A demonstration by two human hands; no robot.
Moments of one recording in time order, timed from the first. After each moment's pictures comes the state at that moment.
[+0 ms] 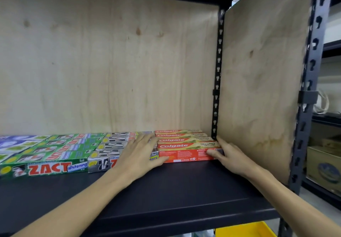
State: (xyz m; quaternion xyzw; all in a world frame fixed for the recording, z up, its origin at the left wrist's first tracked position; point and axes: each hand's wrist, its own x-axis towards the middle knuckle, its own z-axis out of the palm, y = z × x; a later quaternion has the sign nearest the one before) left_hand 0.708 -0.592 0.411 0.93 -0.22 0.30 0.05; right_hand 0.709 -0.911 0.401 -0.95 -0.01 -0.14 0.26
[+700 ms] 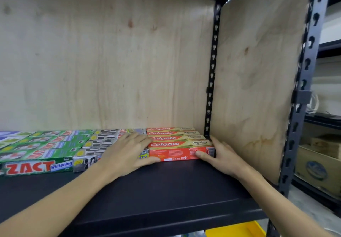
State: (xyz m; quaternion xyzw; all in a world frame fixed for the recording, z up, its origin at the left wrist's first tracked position) left_hand 0.722 -0.584 0.415 0.91 -0.28 0.29 -0.07; right_hand 0.699 -0.907 0.405 -0.96 0.01 -0.12 0.26
